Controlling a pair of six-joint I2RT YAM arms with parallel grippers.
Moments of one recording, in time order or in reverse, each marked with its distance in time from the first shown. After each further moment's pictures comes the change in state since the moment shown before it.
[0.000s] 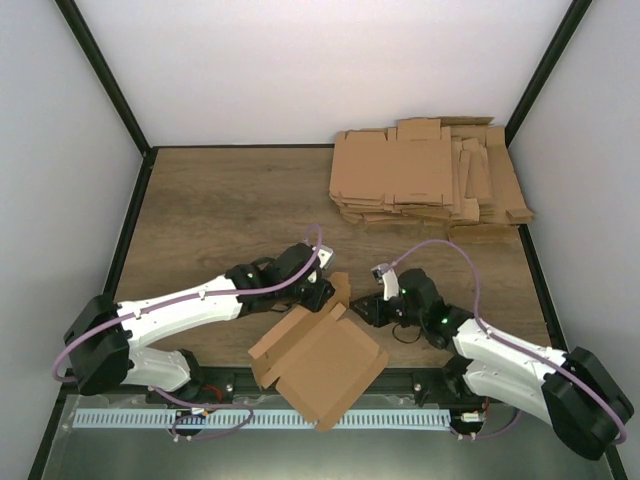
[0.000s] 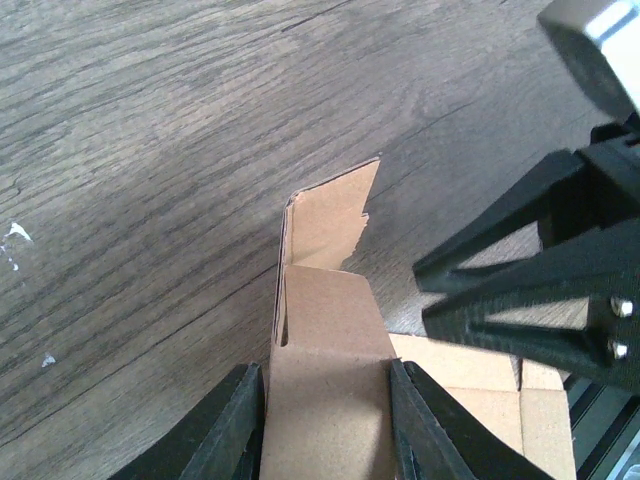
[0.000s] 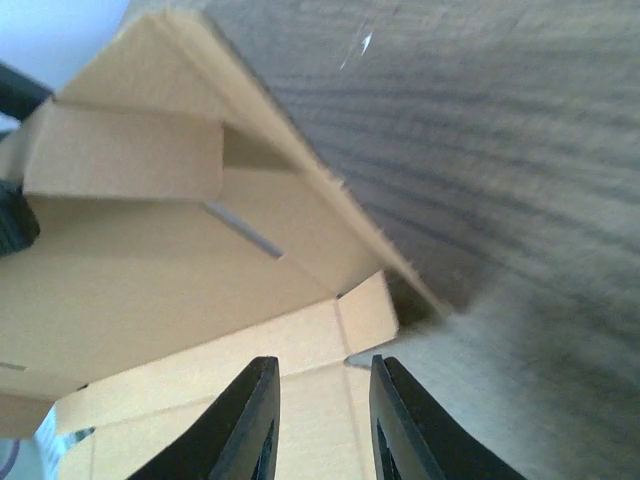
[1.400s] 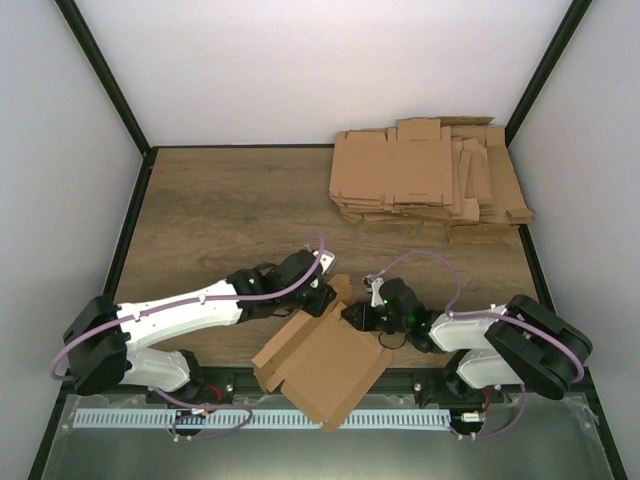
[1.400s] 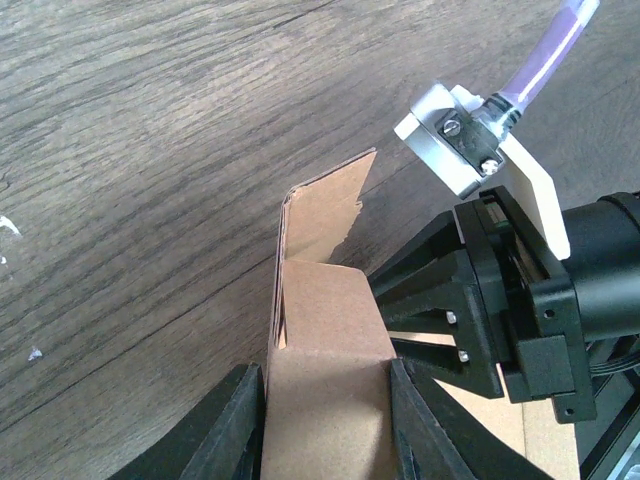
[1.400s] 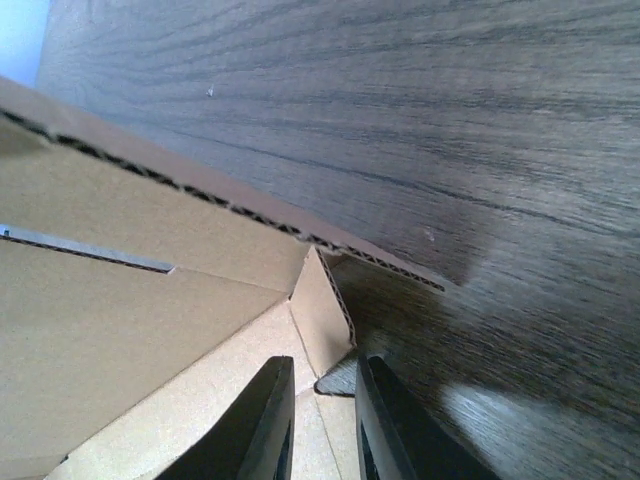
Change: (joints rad) left arm -0.044 -0.010 -0.019 0.018 -0.042 -0.027; right arm 0.127 0.381 -0.058 0.382 0.102 0.254
